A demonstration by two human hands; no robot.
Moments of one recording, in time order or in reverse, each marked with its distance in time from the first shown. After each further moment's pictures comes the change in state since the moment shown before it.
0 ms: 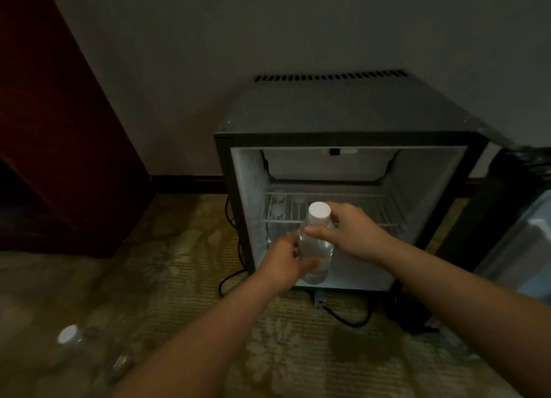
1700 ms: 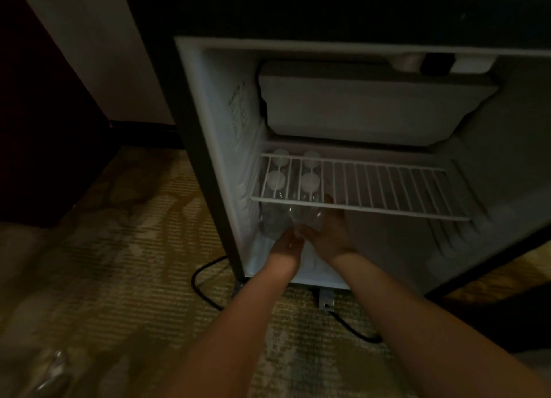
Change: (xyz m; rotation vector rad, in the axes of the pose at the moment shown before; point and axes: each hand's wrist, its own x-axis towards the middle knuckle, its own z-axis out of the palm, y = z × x) left_hand 0.129 -0.133 0.041 -0.271 0.096 -0.372; right_hand 0.121 0.160 0.136 0.107 0.183 0.385
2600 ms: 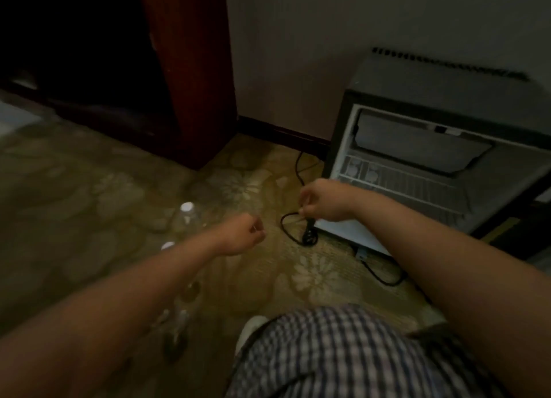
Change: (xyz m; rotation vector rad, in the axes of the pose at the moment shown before) left_hand -0.320 -0.005 -0.195 0.740 0.084 0.085; right_hand -0.257 -0.246 -0.037 -0.793 -0.638 -0.459
